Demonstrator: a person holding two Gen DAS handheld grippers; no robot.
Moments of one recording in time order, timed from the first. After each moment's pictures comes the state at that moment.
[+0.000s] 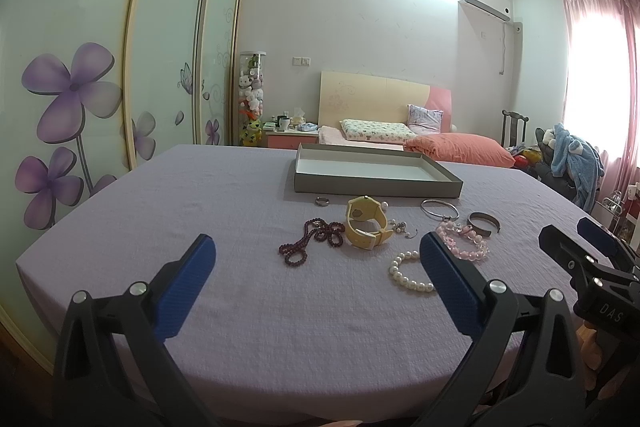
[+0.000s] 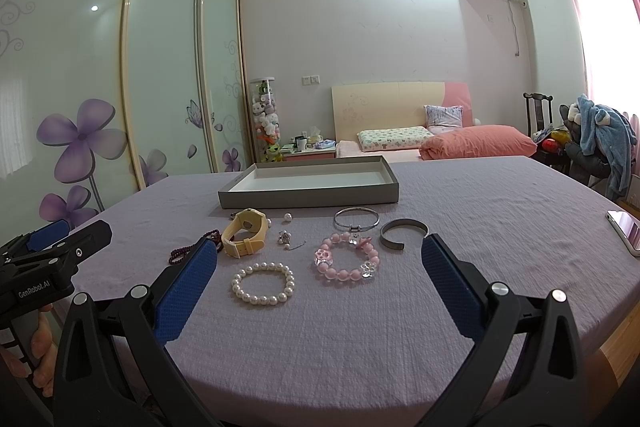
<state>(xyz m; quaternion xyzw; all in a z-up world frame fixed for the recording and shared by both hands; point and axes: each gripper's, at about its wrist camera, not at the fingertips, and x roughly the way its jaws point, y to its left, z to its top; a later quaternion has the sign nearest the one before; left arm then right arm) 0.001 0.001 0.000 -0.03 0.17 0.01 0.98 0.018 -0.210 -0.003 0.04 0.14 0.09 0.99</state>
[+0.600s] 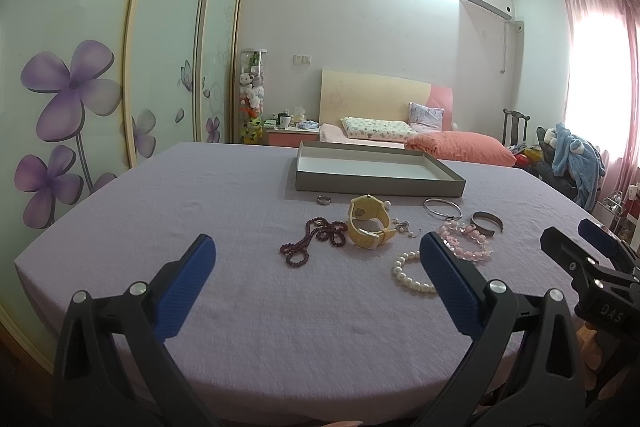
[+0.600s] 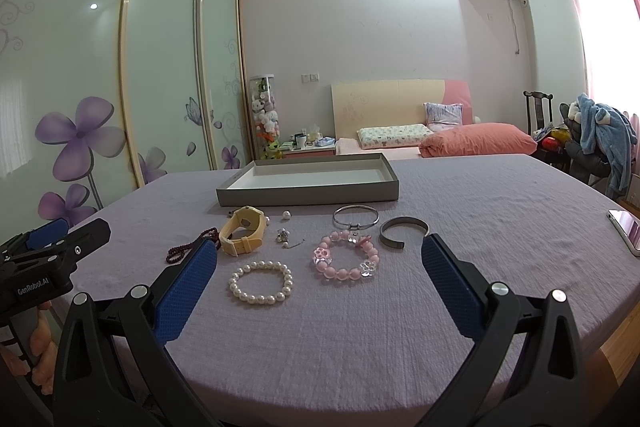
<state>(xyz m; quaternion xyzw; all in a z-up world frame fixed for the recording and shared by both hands) 0.007 -0.001 -0.003 -0.04 0.18 0.01 0.98 0.022 -0.209 -0.005 0.04 0.15 0.09 0.98</state>
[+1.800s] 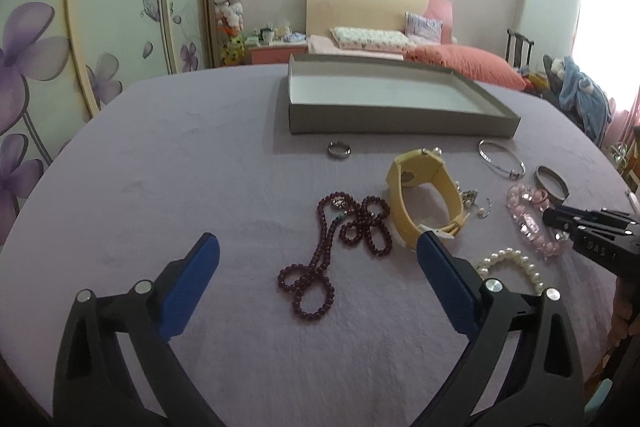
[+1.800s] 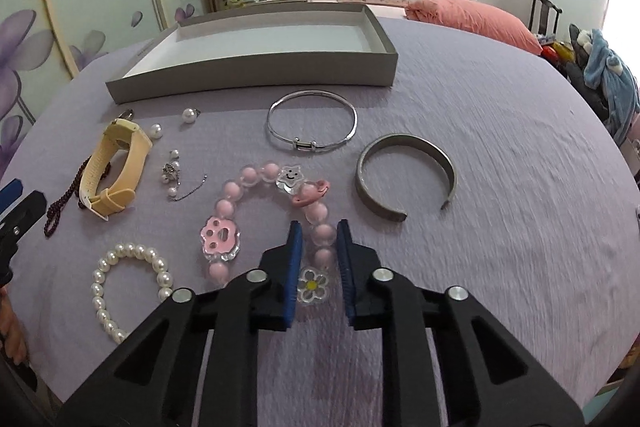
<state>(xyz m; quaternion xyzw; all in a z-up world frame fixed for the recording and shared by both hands) 0.169 0.023 -0.049 -0.01 0.35 -0.03 0.93 0.164 -0.209 -0.051 -0.01 0.42 0.04 0.91</state>
